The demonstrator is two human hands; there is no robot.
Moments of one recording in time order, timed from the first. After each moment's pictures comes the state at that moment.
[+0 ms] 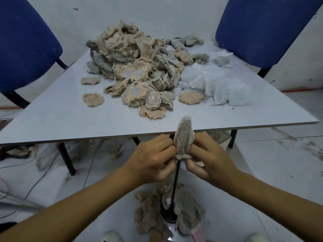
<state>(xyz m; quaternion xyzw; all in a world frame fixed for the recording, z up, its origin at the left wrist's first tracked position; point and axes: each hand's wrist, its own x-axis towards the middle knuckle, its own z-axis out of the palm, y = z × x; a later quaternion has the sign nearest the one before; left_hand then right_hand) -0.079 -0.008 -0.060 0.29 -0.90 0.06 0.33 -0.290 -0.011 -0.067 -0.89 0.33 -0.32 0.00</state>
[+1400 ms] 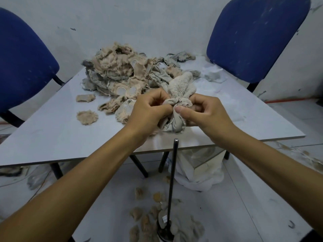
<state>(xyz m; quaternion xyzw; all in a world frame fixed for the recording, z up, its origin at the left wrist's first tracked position) -0.108 -0.070 0.052 0.40 -0.64 -0.38 0.53 -0.281 -0.086 0.033 -0.66 0.38 -0.50 0.40</state>
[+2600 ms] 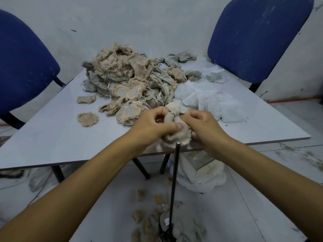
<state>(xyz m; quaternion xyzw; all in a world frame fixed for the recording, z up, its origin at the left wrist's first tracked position) -0.098 -0.068 0.035 0.48 -0.64 -0.46 0.40 -0.266 -0.083 0.015 -0.56 0.47 -0.46 0.51</state>
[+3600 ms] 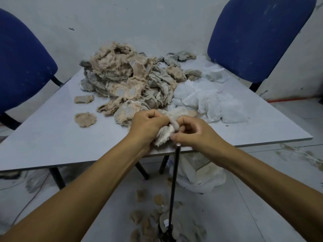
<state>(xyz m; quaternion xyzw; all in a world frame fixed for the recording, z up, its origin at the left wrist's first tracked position) -0.109 -0.091 0.010 0.53 -0.48 -0.44 0.54 -0.270 -0.074 0.006 -0.68 0.41 -0.37 0.49</state>
